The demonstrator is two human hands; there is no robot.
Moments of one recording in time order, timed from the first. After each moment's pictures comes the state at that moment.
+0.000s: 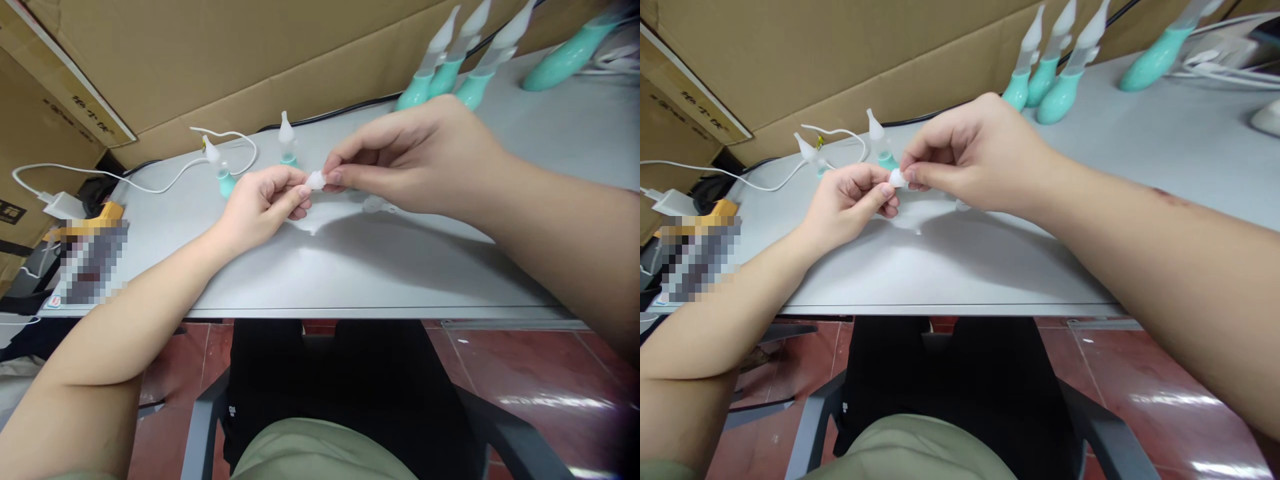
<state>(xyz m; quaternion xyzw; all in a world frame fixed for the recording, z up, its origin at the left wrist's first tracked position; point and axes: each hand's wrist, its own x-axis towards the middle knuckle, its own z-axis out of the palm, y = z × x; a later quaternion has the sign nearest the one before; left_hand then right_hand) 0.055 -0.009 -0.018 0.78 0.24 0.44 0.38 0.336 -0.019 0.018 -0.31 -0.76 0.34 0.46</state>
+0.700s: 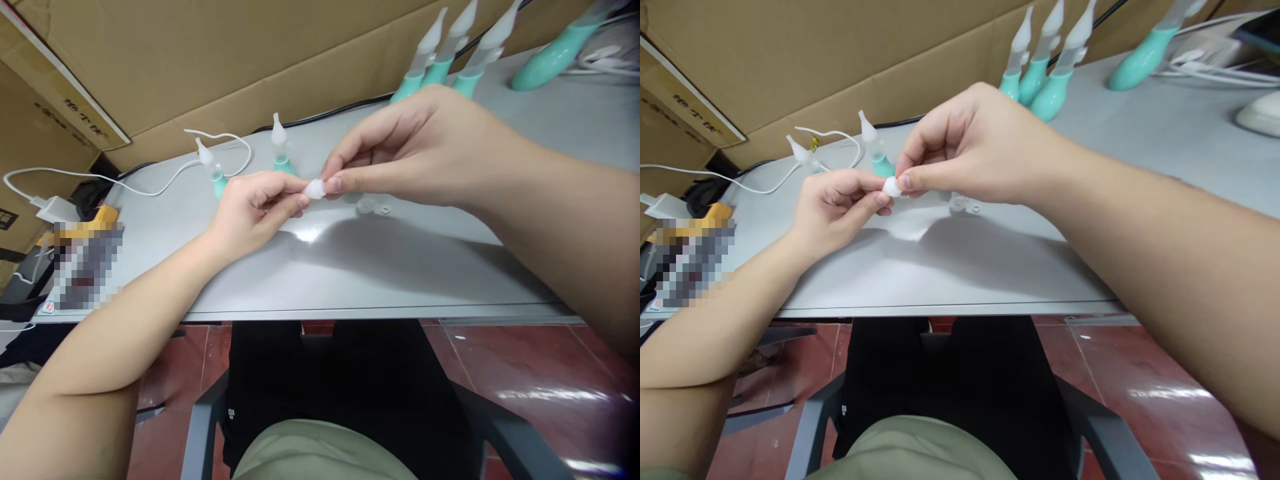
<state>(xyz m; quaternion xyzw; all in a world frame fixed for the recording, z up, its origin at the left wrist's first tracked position) 0.056 -0.020 -0.011 0.83 0.19 0.47 0.21 0.339 -0.020 0.038 -0.32 -0.77 0.36 0.41</state>
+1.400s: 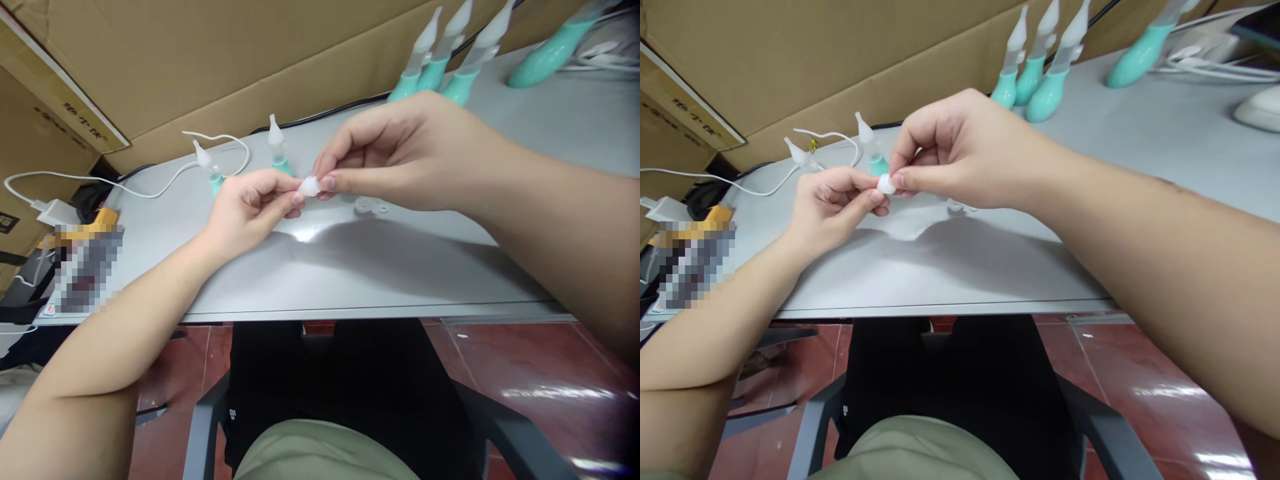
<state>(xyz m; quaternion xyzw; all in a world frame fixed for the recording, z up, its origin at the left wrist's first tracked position) 0.055 -0.022 -0.011 0.80 0.23 0.47 0.29 0.335 -0.016 0.029 -0.29 -0.77 0.38 0.42</state>
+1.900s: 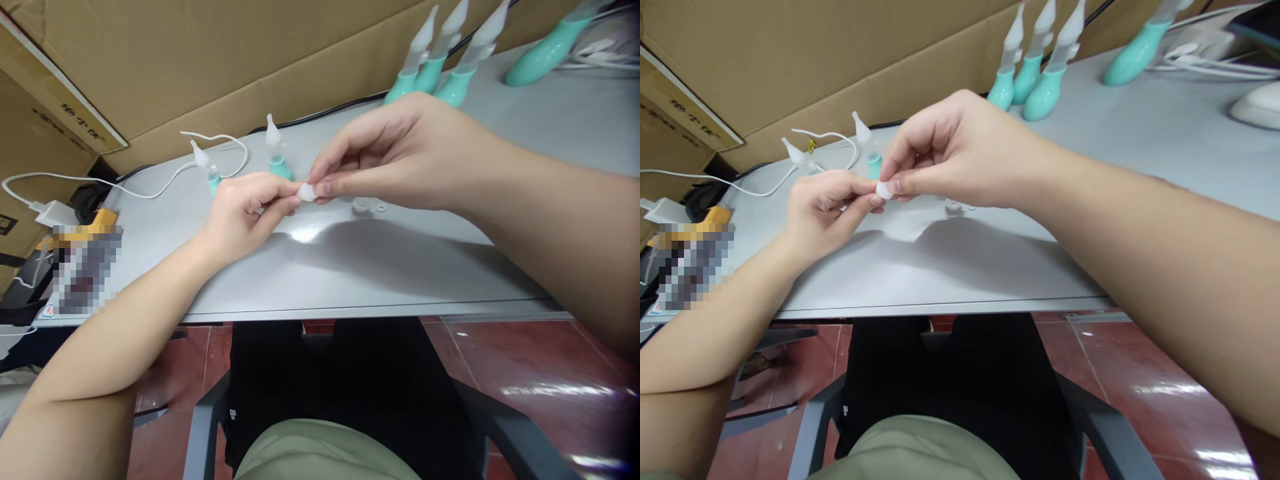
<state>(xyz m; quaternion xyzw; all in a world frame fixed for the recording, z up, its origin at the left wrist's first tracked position) 0.049 -0.017 -0.003 0.87 0.15 0.46 0.06 0.330 -0.024 0.039 -0.30 -0.76 0.42 0.40</state>
